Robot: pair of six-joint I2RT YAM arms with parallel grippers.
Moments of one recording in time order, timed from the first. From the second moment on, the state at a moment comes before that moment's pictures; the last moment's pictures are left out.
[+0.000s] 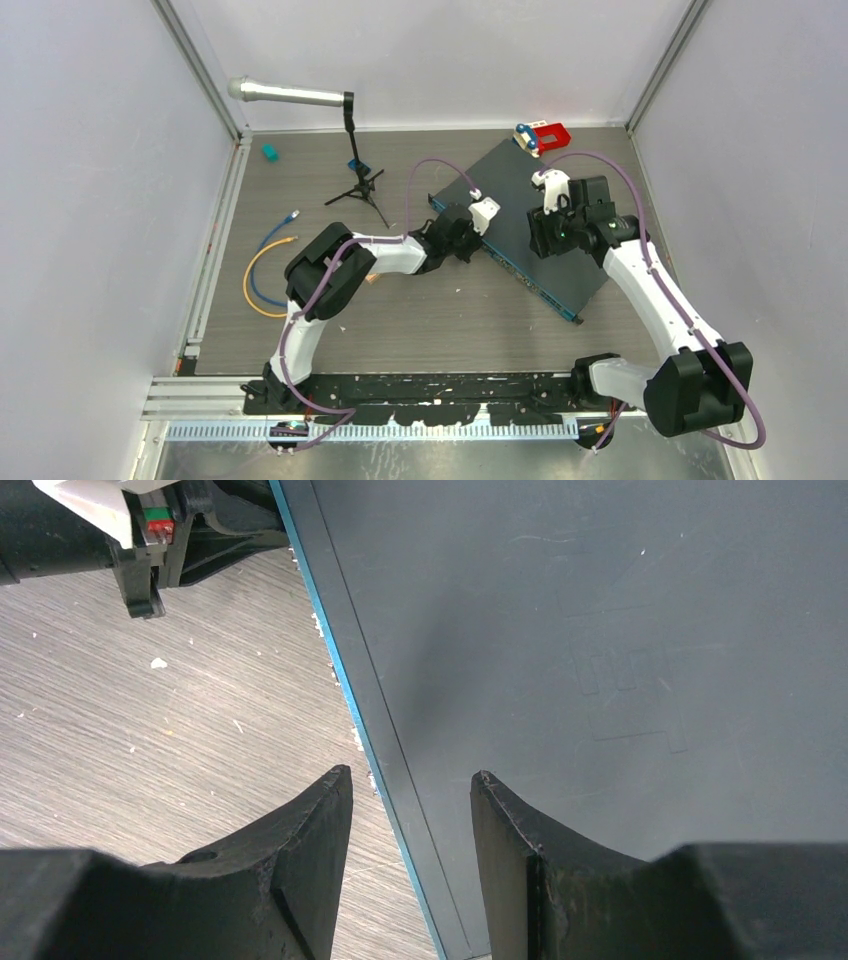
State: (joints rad) left arm -0.85 2.11 1.28 0.26 0.00 0.00; right arm 0.17 1.17 0.98 -0.67 -0.19 -0.20
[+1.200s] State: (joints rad) left arm -0.85 2.04 1.05 0.54 0.02 0.07; right arm 0.36 1.45 0.96 -0.66 -0.11 -0.26
